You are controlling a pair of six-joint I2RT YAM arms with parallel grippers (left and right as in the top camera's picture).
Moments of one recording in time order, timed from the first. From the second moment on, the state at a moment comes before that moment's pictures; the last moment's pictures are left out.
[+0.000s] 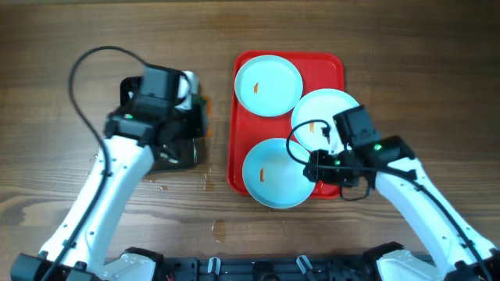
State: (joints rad) left arm -0.28 1.39 1.13 -0.82 0.15 -0.29; right arm 0.31 1.30 0.78 -0.83 -0.31 0.44
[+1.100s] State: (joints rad) left arm -0.62 1.64 1.13 -0.62 0.16 -0.41; right arm 0.32 1.48 0.62 -0.38 -0.14 0.63
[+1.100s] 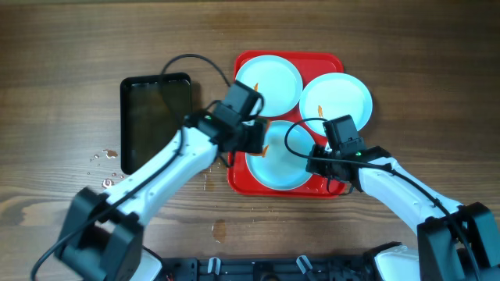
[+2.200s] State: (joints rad) left arm -0.70 1.95 1.29 -0.84 -0.14 -0.53; right arm 0.34 1.48 0.63 -0.41 -0.18 0.64
